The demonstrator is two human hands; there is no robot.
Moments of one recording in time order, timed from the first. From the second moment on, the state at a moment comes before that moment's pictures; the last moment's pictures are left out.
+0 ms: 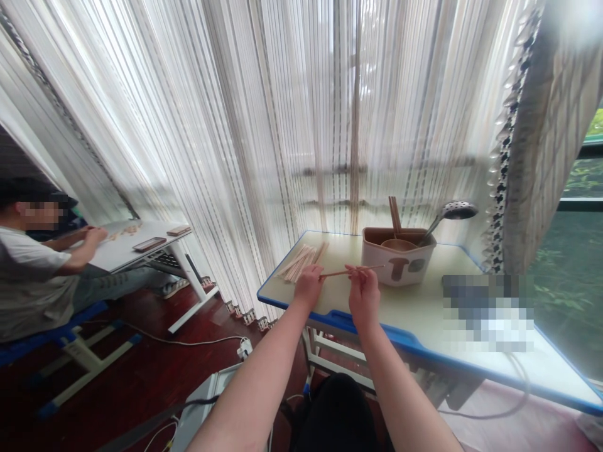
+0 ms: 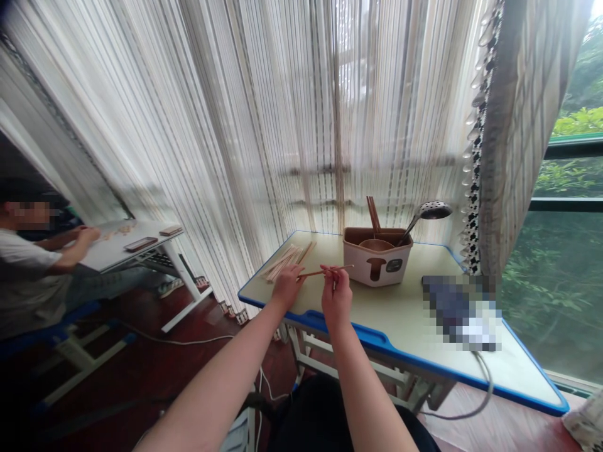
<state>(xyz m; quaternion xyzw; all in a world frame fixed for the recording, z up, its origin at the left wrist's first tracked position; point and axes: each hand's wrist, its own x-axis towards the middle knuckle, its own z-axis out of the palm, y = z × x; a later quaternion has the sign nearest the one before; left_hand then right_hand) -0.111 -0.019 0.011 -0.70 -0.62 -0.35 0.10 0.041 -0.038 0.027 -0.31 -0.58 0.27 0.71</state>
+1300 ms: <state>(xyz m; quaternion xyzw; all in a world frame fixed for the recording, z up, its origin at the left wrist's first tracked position) -0.081 -0.004 0.065 -0.62 -0.58 -0.52 0.10 0.036 0.029 0.203 -0.16 -0.82 0.20 0.50</state>
